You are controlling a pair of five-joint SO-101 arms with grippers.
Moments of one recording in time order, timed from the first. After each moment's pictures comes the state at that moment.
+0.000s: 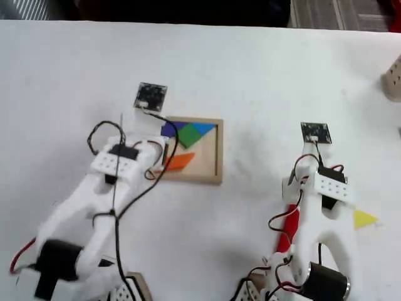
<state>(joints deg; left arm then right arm) 10.1 -11.4 47.8 31.2 3.3 16.5 -21.1 55.7 50.8 19.8</state>
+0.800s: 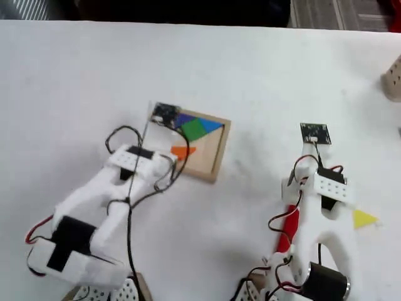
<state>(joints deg) 13.8 -1.2 45.4 39.0 6.3 16.5 -21.1 56.4 50.1 19.8</state>
